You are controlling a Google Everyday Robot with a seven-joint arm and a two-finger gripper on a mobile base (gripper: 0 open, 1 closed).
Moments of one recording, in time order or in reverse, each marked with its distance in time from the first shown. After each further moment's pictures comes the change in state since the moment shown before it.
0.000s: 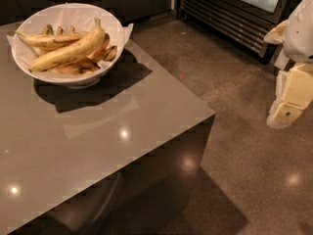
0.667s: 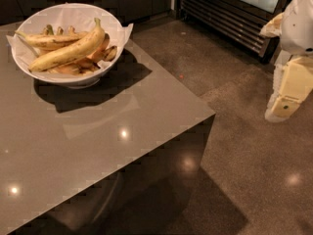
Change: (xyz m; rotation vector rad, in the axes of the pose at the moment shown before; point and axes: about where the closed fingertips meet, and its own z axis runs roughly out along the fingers) arm -0.008 -0.008 -0.005 0.018 0.003 -0.031
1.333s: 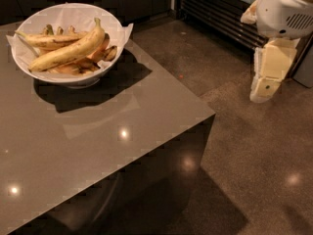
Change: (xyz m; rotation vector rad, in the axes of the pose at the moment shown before) arm -0.030 -0.033 0.009 -0.001 0.028 -0.102
